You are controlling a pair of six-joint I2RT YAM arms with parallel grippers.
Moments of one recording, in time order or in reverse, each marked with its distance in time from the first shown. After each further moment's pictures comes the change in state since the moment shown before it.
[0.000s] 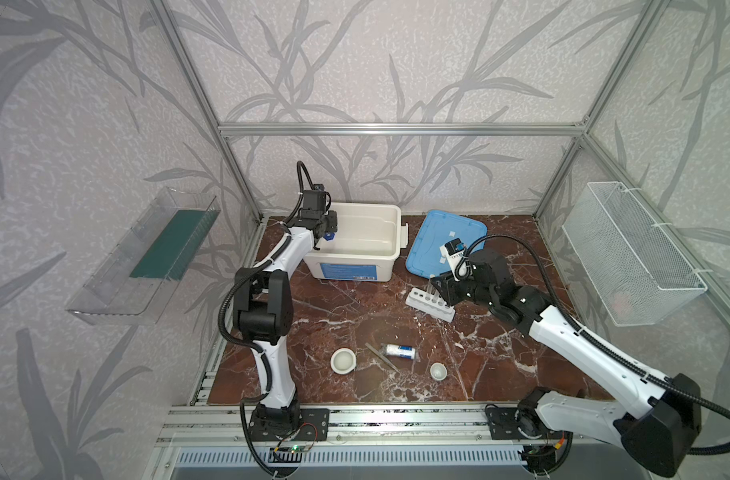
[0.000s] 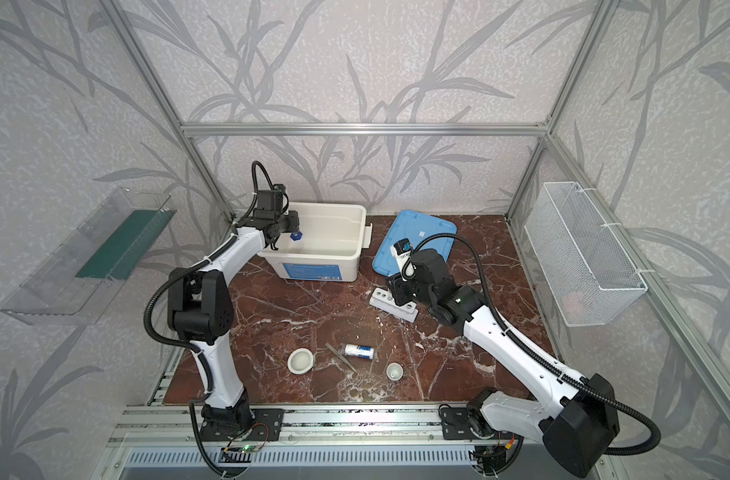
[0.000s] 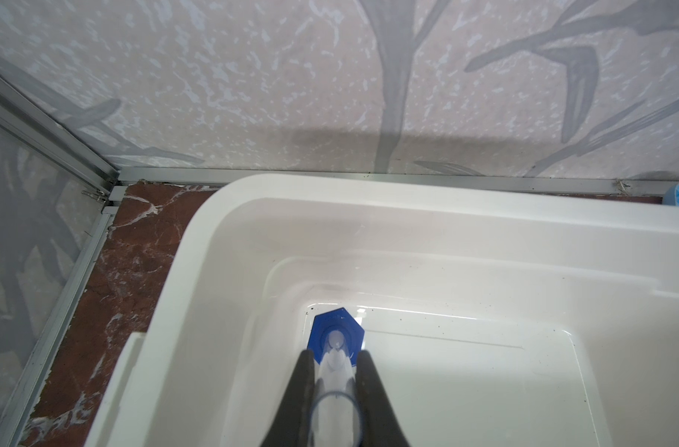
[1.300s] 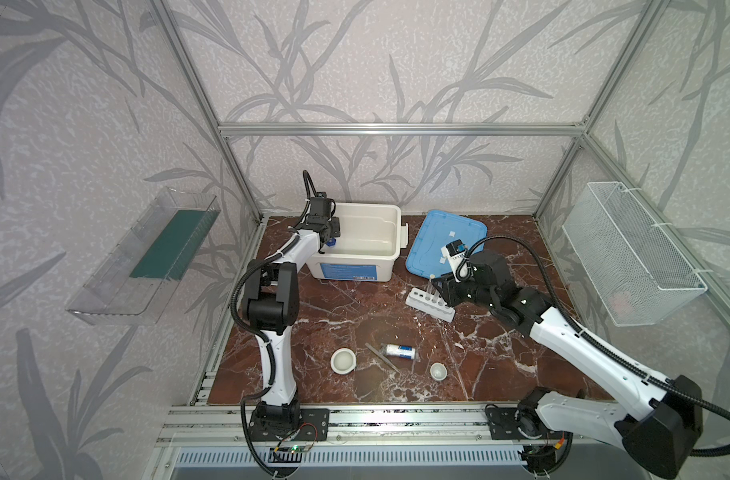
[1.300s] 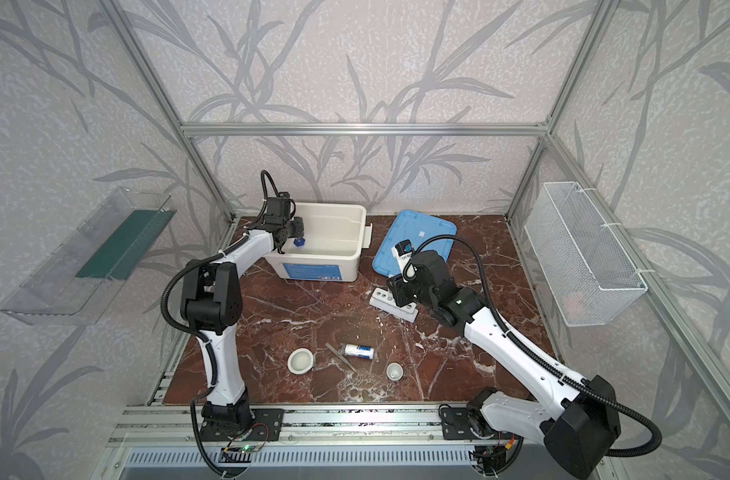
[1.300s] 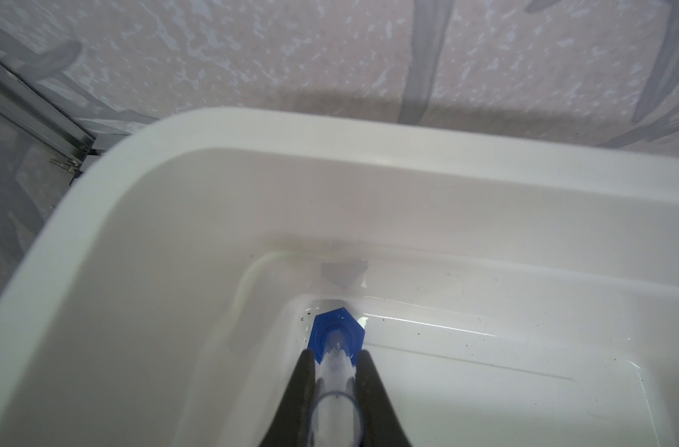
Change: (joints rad) left arm -0.006 0.109 0.006 0.064 -0.035 -0.032; right arm 0.000 -0.010 -0.014 0.001 0.007 0.012
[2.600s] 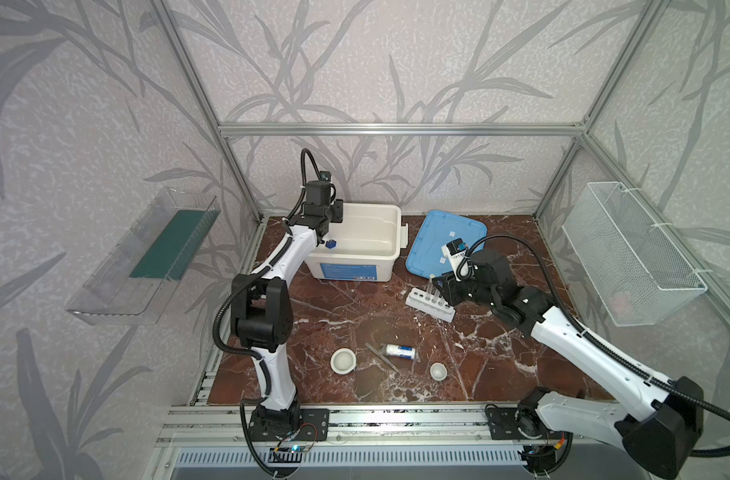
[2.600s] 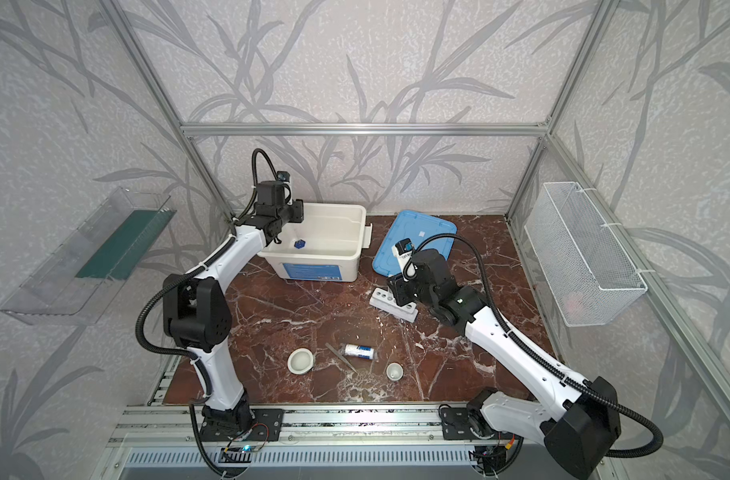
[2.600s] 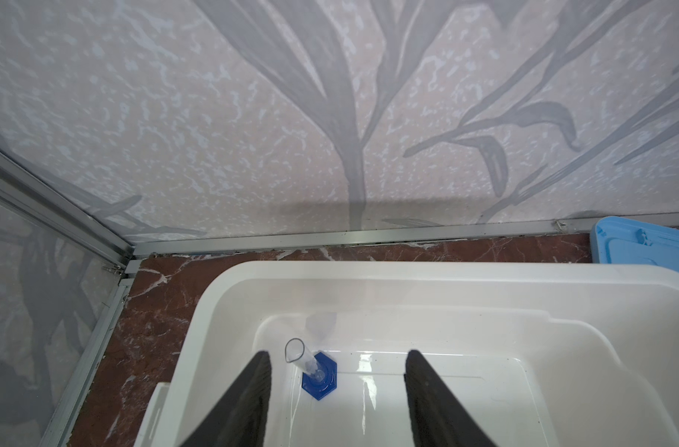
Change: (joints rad) left arm -0.046 -0.195 0.020 -0.005 0.026 0.107; right arm 0.000 -0.004 0.030 -0.033 0.009 -0.013
